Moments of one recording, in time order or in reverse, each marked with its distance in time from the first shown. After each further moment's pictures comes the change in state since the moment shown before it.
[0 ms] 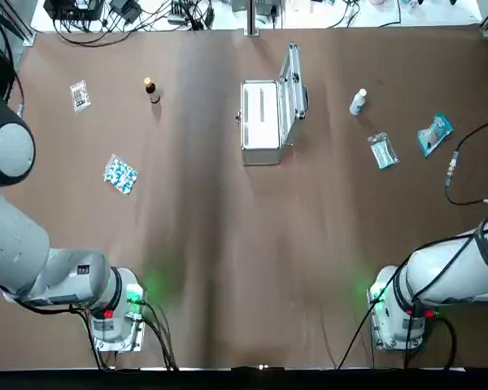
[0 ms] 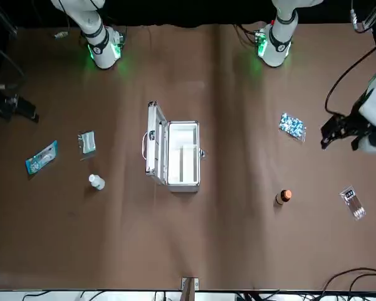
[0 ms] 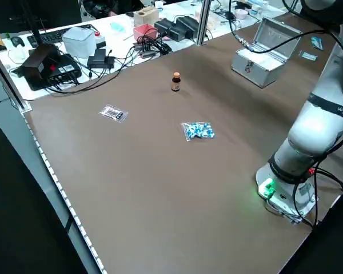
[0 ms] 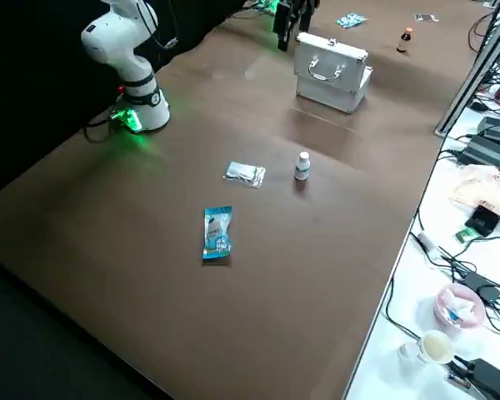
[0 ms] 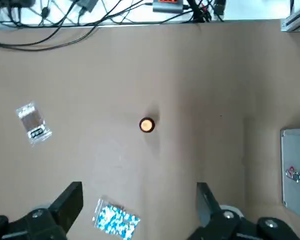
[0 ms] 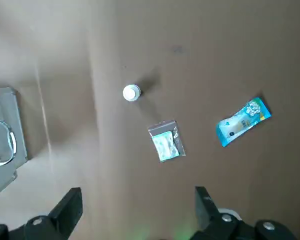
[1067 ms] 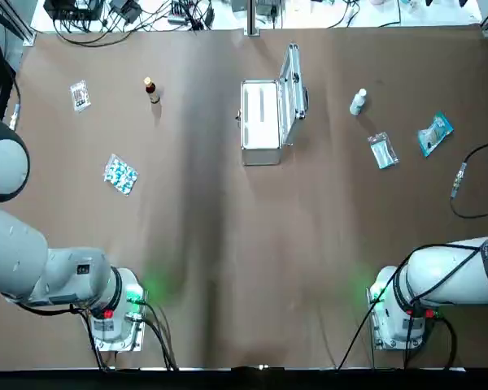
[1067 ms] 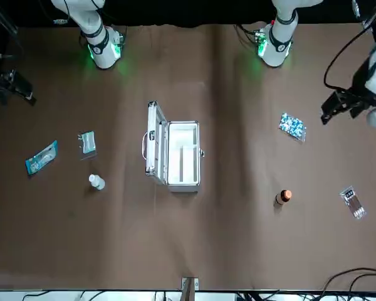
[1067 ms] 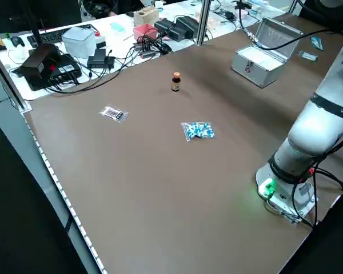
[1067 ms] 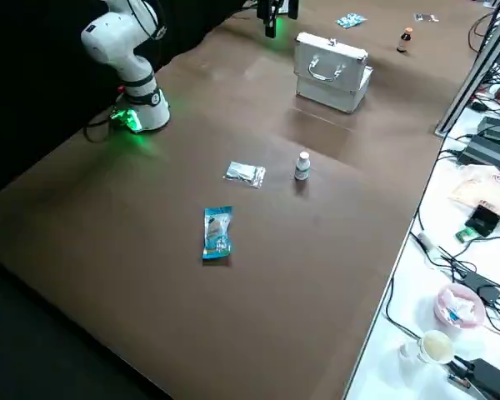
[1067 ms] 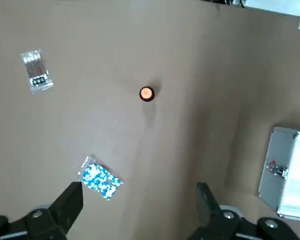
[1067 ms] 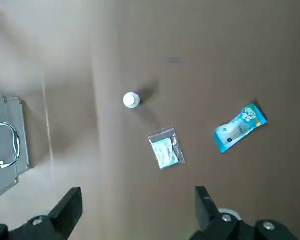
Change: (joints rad) left arm 0.005 -0.080 -0.051 -0.015 0.000 -0.150 -0.253; right arm -0.005 -0.194 -0.005 -0.208 0.000 0.128 0.002
